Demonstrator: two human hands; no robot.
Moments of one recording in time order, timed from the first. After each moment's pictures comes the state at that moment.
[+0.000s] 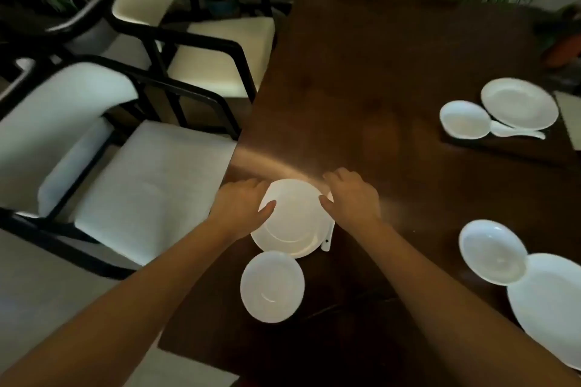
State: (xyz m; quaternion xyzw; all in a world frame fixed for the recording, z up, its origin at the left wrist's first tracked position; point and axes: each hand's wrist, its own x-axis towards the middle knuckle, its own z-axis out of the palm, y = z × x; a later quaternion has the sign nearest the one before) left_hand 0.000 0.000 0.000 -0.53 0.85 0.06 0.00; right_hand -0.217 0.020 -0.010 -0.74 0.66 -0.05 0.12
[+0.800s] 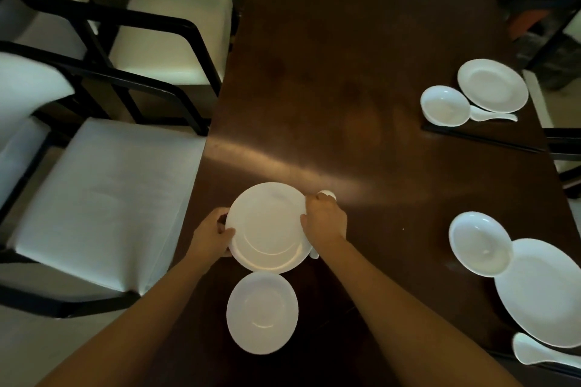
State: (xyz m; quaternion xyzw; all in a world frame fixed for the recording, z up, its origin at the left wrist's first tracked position) left_hand 0.028 -0.013 -0.078 -0.69 0.51 0.50 -0.11; right_hand -0.182 0.007 -0.060 -0.60 0.77 0.00 0.22
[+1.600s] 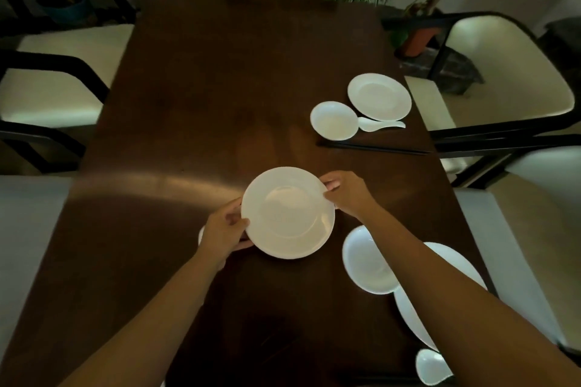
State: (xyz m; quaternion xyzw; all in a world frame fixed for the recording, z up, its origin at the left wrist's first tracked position) left_hand -0.215 -0.032 -0.067 -0.60 0.42 0.65 -0.21; right_hand -0.458 -0.003 -0.057 -0.46 0.79 -0.20 0.35
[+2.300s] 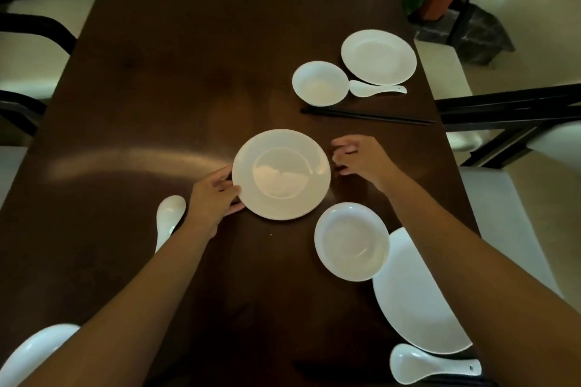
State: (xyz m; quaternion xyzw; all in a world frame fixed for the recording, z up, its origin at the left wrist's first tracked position) left_hand -0.265 -0.027 -0.097 -0.63 0.39 0.61 -0.26; right_hand -0.538 0.002 -0.089 -0.38 0.75 -0.29 0.46
